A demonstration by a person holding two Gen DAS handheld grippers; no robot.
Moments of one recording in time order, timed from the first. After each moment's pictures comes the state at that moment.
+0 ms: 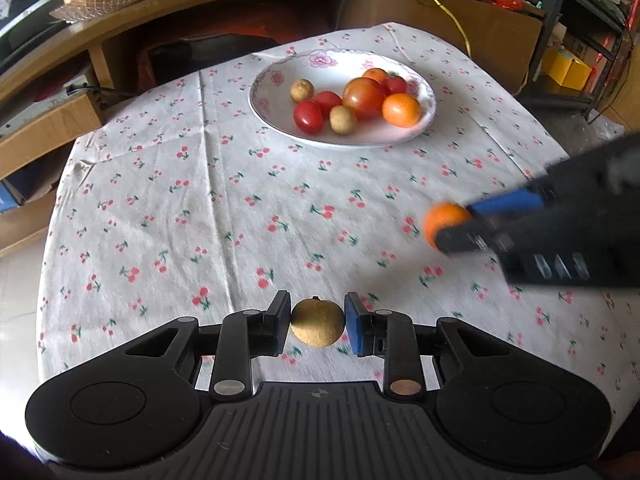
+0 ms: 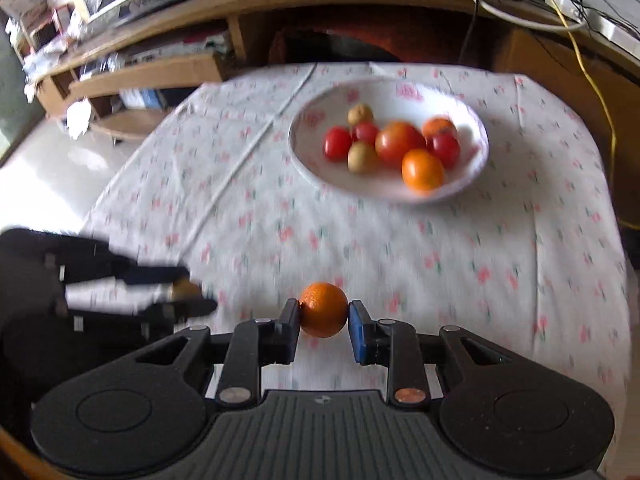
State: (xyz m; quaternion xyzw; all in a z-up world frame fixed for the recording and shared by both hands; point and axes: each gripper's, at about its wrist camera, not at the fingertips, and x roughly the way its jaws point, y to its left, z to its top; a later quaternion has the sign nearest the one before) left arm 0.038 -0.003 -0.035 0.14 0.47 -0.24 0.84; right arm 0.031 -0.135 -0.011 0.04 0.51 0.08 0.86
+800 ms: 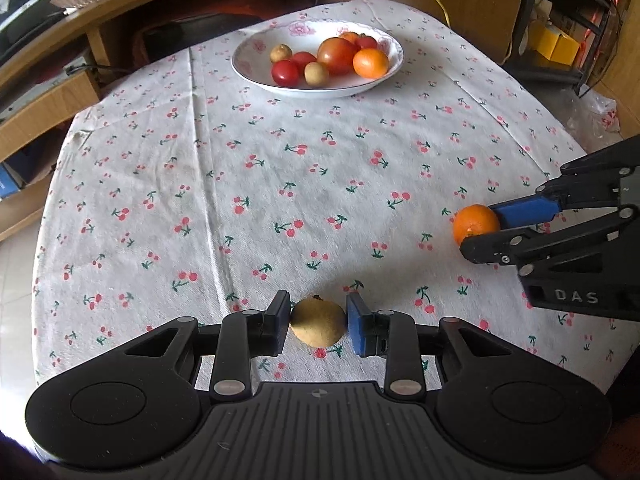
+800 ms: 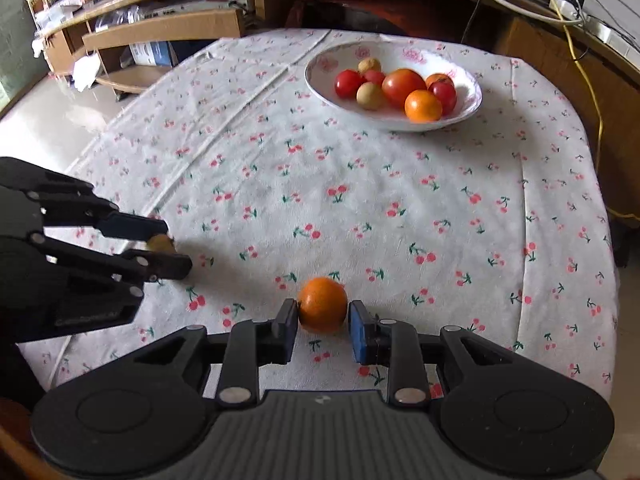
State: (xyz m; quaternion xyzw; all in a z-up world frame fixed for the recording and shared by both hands) left arm -0.005 0.002 -0.045 0.16 0.48 -0.24 0.83; right arm -0.023 -0.125 -0.030 -0.02 0.52 0.09 0.85
